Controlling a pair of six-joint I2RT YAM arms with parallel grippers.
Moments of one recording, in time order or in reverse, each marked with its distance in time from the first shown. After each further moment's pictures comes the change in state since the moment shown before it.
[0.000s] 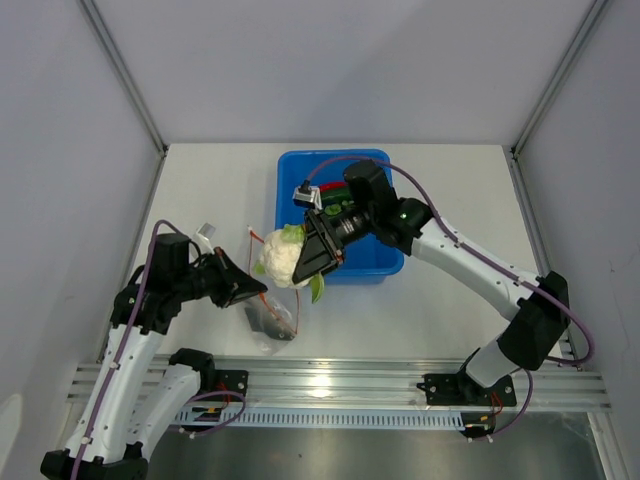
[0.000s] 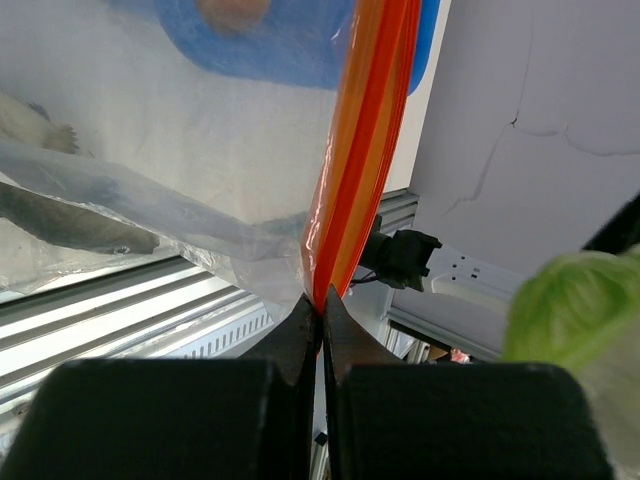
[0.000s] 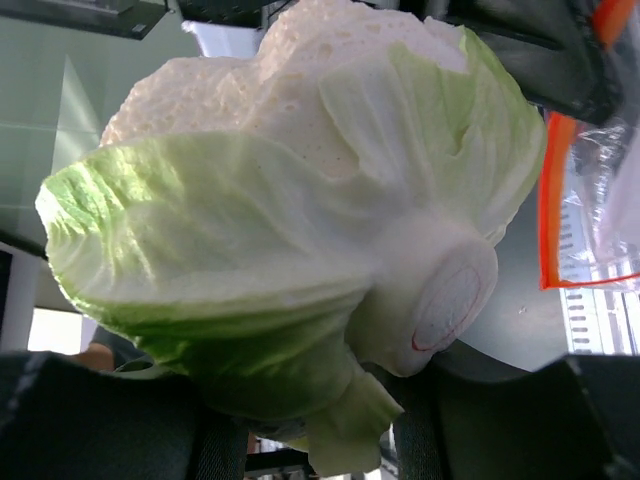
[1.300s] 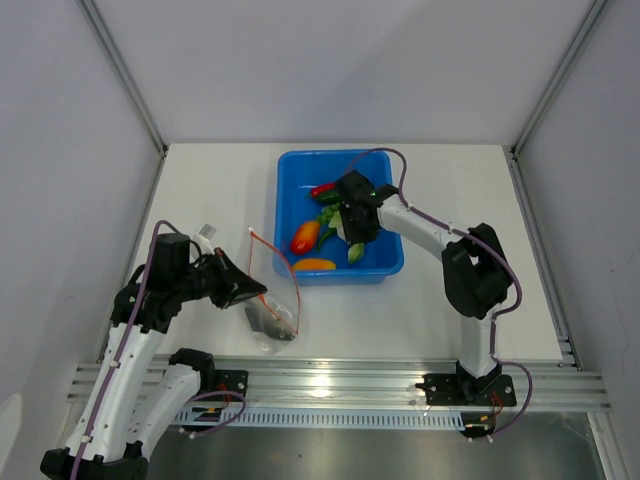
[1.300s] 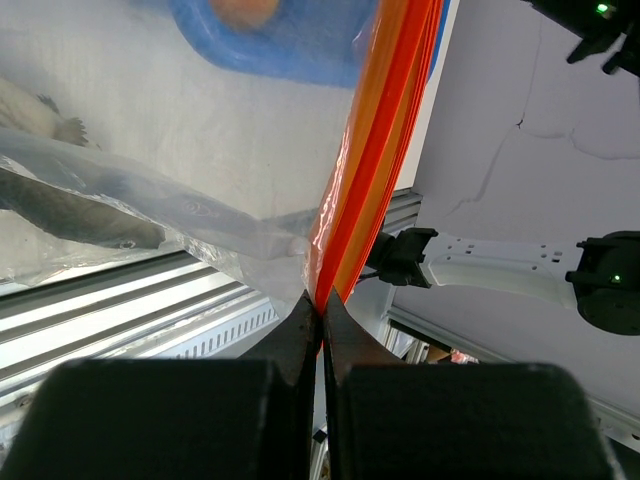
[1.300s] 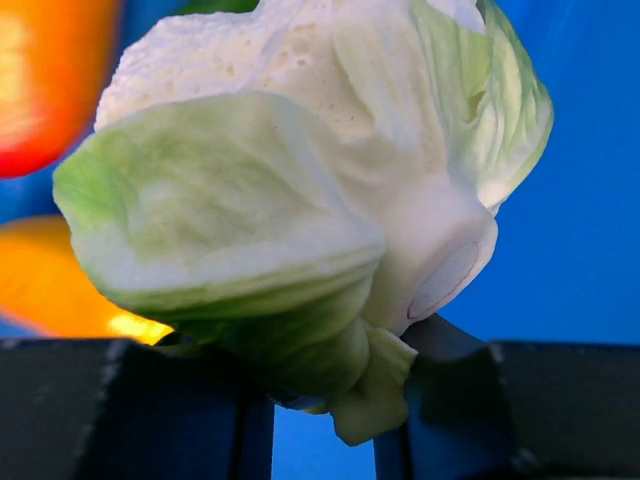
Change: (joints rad) left arm 0.000 0.011 0.003 -0.019 -0.006 -0.001; right arm -0.154 0.423 0.113 -0.380 1.346 -0.475
